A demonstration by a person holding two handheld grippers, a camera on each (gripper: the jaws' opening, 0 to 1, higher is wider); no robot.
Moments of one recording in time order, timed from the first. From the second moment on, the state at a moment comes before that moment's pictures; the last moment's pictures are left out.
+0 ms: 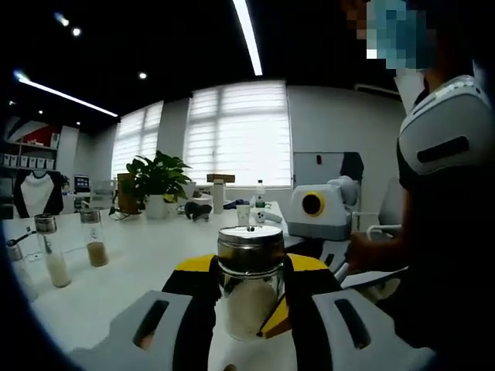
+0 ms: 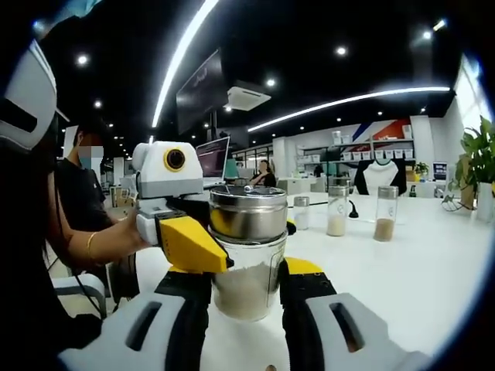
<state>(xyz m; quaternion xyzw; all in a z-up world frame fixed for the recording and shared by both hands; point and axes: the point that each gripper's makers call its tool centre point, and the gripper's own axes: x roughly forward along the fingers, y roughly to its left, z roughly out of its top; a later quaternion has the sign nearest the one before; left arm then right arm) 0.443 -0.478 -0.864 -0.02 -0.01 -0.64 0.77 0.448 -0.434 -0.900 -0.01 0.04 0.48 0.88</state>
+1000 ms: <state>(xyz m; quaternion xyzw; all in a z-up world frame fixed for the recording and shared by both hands) 0.458 -0.470 -0.875 0.00 0.03 -0.57 0.82 0.461 -0.427 -0.914 -0.04 0.04 0.44 0.90</state>
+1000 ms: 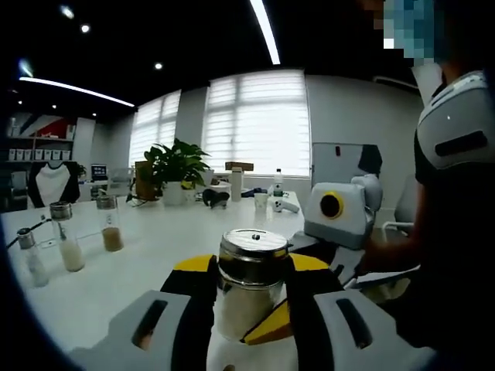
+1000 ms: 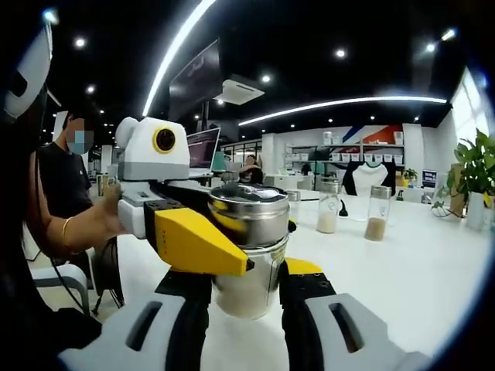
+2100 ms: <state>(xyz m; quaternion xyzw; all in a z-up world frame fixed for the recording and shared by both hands) 0.488 -0.458 -0.878 0.01 0.02 -0.37 0.93 0.495 -0.430 -0.920 -0.05 0.04 0.31 0.95</state>
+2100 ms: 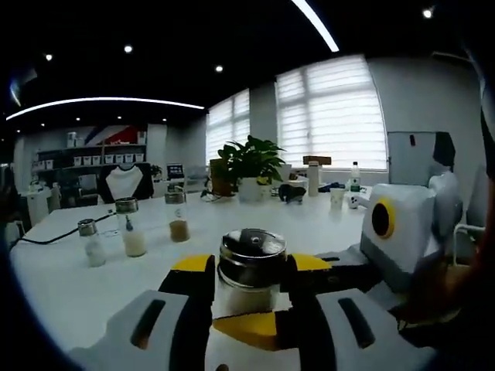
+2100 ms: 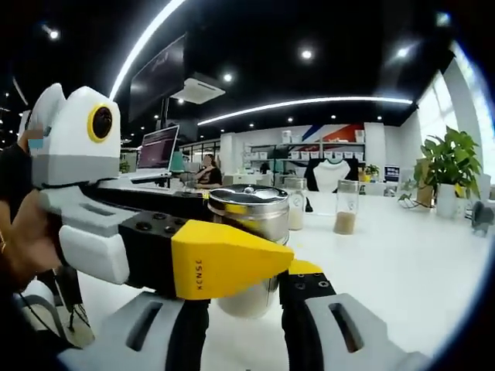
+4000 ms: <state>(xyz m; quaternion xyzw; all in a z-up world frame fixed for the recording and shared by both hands) 0.504 -0.442 -0.886 -0.03 0.03 -0.25 0.97 0.496 -0.423 -0.936 -0.02 0.04 0.32 0.95</state>
